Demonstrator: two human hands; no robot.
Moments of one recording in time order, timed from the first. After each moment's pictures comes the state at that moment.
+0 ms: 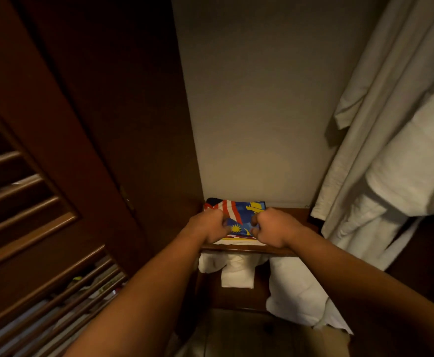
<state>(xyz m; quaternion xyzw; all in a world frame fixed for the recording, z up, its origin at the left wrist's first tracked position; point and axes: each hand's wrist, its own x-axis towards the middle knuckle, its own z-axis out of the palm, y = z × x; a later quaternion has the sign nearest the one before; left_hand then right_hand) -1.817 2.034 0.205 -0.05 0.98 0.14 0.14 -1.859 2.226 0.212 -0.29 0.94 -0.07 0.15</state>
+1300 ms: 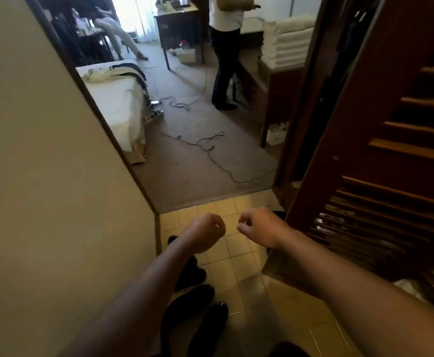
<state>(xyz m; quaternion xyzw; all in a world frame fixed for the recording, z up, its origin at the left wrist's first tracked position) -1.147 1.871 0.178 -0.59 0.71 0.38 -0.07 -1.339 1.878 0.194 -0.73 0.61 -0.04 0.31</state>
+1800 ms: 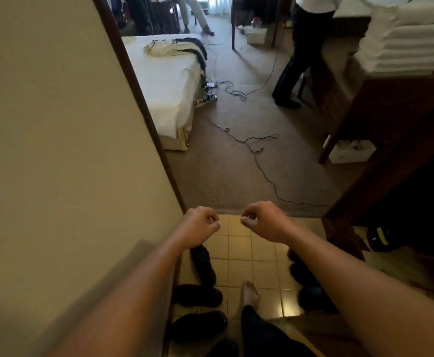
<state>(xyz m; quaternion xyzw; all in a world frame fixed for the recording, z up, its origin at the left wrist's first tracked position) -1.027 1.697 0.152 -0.70 0.59 0.36 -0.14 -1.234 1.627 0.145 -0.80 0.49 -0.02 0.34</state>
